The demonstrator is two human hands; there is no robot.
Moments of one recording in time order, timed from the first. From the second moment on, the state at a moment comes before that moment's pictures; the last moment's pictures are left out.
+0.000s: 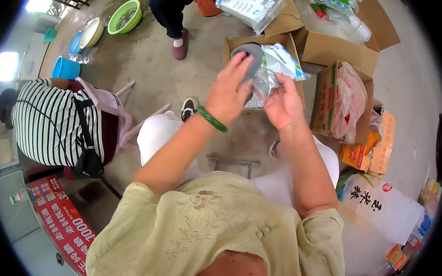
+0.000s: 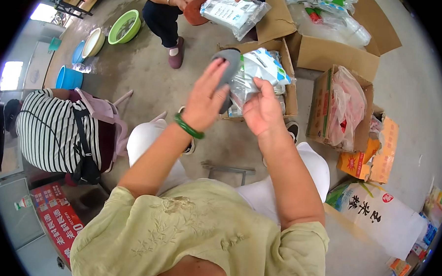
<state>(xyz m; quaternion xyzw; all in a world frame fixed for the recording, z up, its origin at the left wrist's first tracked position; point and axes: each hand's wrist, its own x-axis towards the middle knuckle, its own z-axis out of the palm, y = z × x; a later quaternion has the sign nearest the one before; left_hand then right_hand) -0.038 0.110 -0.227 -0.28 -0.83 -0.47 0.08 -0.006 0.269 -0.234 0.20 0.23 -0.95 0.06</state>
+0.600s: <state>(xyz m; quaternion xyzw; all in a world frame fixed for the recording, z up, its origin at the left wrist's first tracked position) 0.022 0.054 -0.238 -0.08 -0.79 -0.57 -0.19 0.002 0.301 -0.216 0.07 0.21 -0.98 0.00</state>
